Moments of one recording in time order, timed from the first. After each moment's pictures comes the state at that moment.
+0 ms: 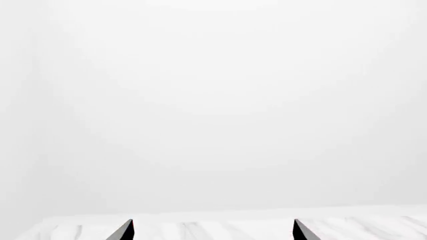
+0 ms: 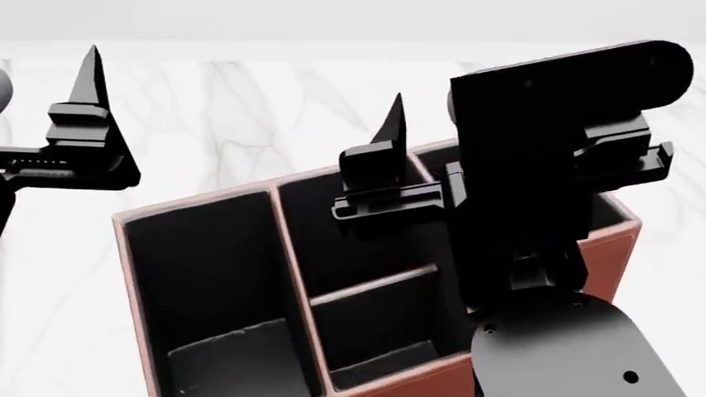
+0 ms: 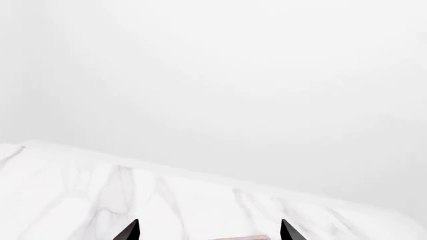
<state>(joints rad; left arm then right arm) -0.84 -0.13 0.04 0.79 -0.40 -1.32 -0.35 0.90 0.16 -0.10 -0.78 0.30 1.53 0.17</state>
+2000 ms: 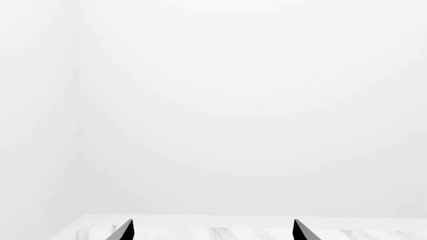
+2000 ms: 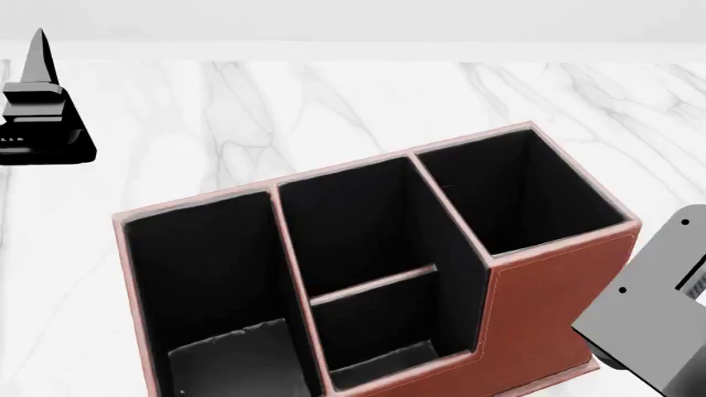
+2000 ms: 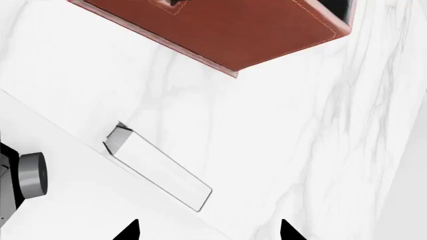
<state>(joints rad) -0.84 -0.22 0.04 0.70 -0.41 -1.22 -0.40 2.13 1.10 -1.69 -0.35 2.11 1.54 0.69</state>
